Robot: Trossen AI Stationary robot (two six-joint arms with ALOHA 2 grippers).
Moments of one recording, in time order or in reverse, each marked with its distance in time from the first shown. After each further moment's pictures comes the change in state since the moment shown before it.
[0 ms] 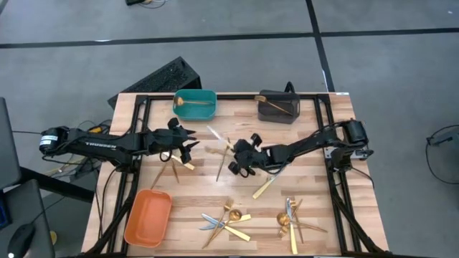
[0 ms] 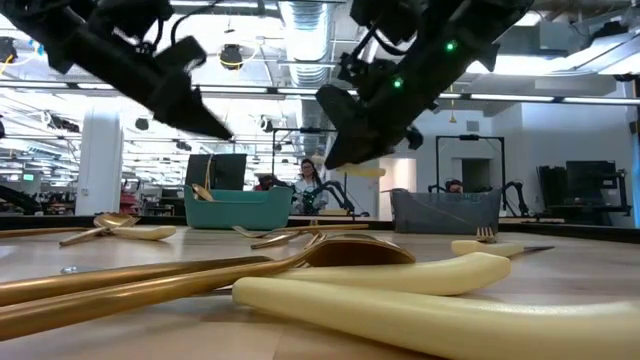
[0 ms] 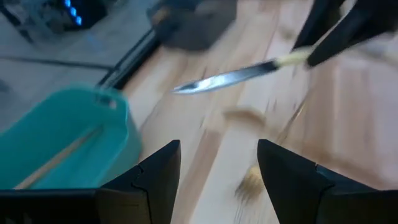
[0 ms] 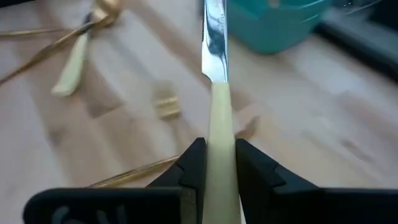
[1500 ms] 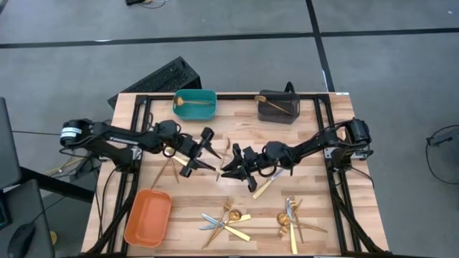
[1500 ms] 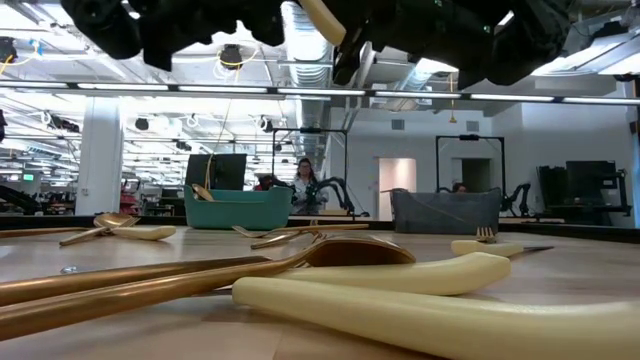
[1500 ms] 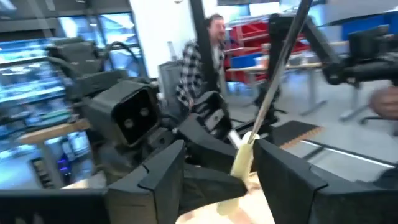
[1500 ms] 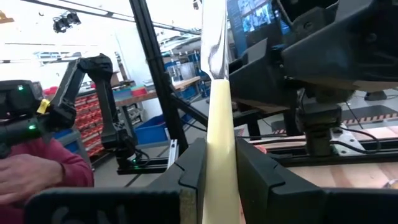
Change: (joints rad) left arm 0.000 0.380 0.196 0.775 0.985 0.131; right arm -0.010 -0.026 -0.222 1.128 -0.872 -0.173
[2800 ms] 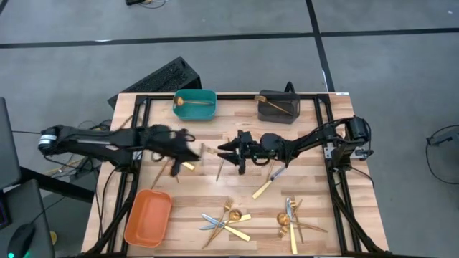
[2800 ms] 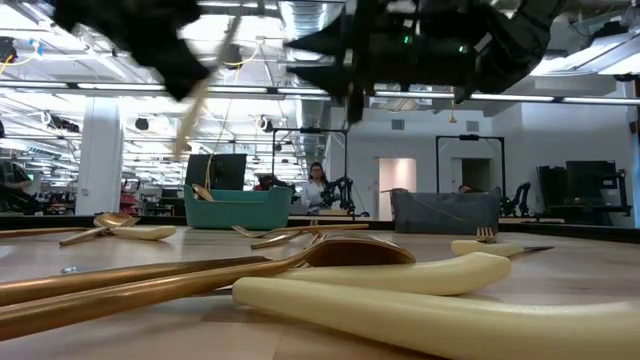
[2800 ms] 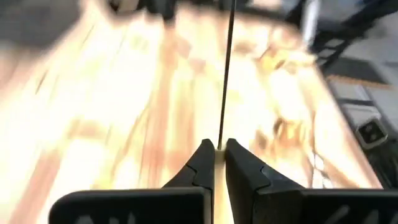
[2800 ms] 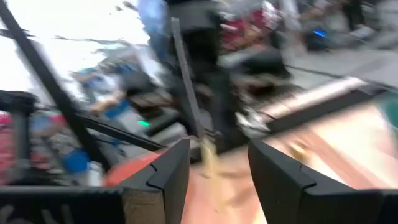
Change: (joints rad) left arm -0.064 -0.459 0.010 -1.124 -0.499 -0.312; right arm -0.100 0.000 0.001 -0.117 0.233 0.101
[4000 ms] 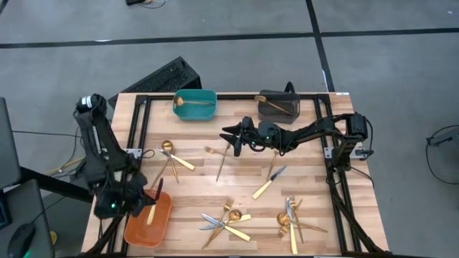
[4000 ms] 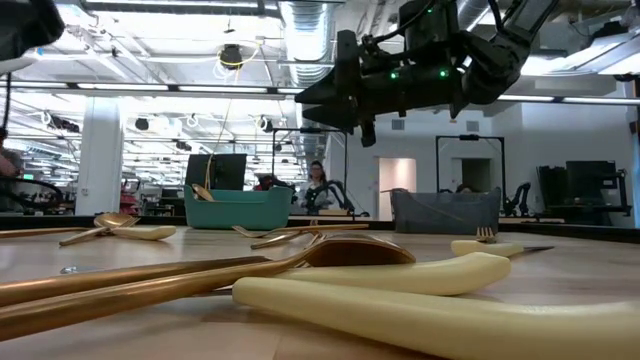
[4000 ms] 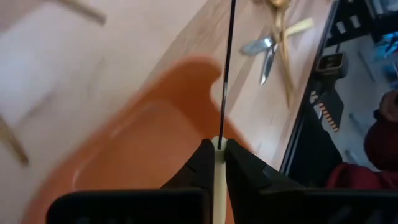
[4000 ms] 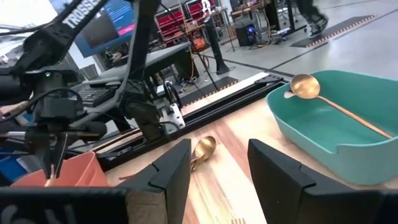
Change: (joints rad) left arm -1.382 0.043 -0.090 -0.460 -0.828 -1.815; right arm -0.145 0.000 0.000 -0.112 0.078 -0.043
